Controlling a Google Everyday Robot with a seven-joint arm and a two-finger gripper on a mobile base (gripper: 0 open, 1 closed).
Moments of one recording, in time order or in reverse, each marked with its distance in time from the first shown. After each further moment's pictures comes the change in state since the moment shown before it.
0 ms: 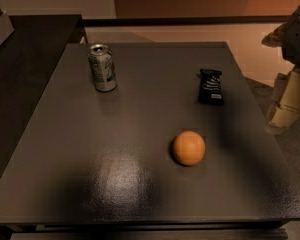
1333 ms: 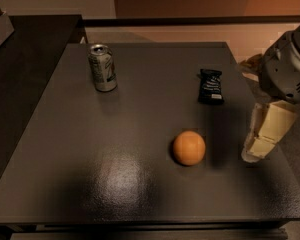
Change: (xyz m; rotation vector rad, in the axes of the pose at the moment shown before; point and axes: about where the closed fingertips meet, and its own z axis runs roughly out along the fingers) arm -0.026 0.043 0.035 -0.079 -0.146 -0.061
